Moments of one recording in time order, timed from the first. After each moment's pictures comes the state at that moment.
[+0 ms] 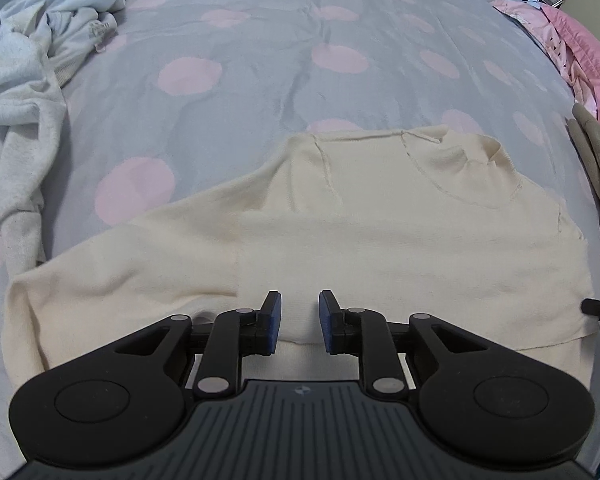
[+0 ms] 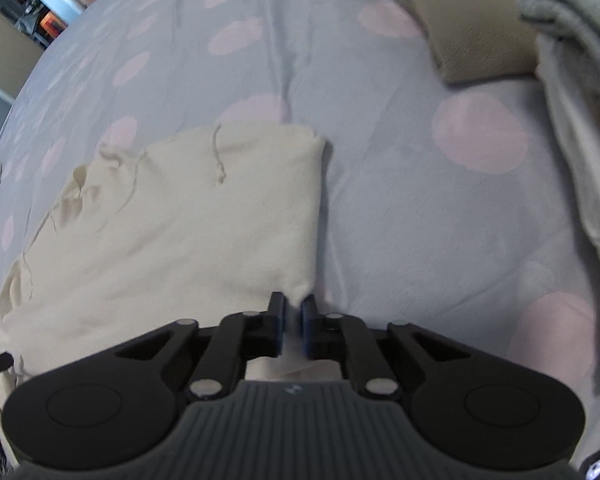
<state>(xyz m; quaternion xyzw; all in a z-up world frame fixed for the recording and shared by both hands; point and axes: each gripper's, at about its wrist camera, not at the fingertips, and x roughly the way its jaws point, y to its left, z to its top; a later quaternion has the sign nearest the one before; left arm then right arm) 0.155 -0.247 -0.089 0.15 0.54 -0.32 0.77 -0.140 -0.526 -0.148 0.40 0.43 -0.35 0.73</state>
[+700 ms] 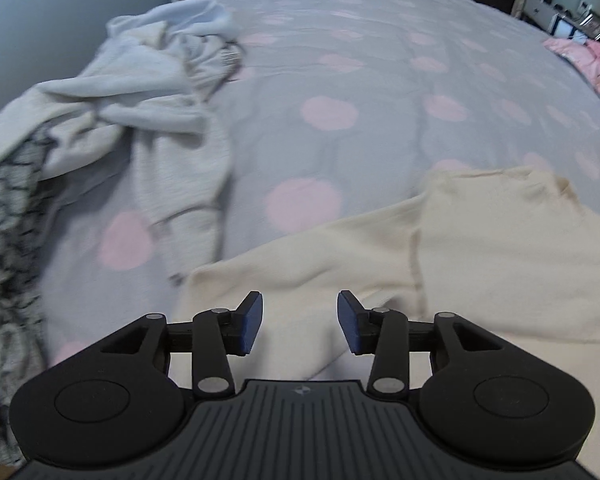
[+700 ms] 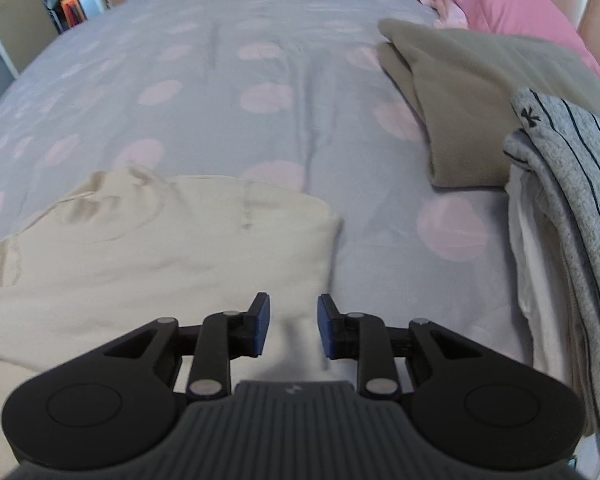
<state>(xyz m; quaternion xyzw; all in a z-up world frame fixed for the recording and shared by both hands) 0.179 -0.145 -0.054 0.16 0.49 -0.24 0.82 -0.118 -0.491 -0.103 0.26 0.43 -0.38 0.78</state>
